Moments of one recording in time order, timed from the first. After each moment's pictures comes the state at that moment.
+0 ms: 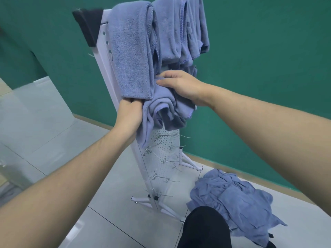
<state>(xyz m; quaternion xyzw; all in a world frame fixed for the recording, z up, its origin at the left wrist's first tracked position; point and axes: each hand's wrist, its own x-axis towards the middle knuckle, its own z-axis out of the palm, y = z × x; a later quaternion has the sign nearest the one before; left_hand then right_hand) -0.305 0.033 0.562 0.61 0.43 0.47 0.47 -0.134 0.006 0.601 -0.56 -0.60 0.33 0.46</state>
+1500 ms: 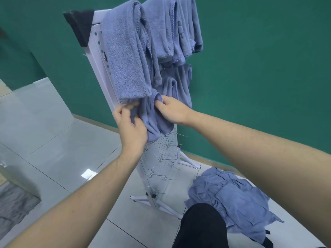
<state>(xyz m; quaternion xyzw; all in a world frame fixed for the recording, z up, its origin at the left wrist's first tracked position) -0.297 0.018 0.494 0.65 0.39 0.59 0.28 -0.158 -0.015 0.553 -0.67 -0.62 0.20 0.34</state>
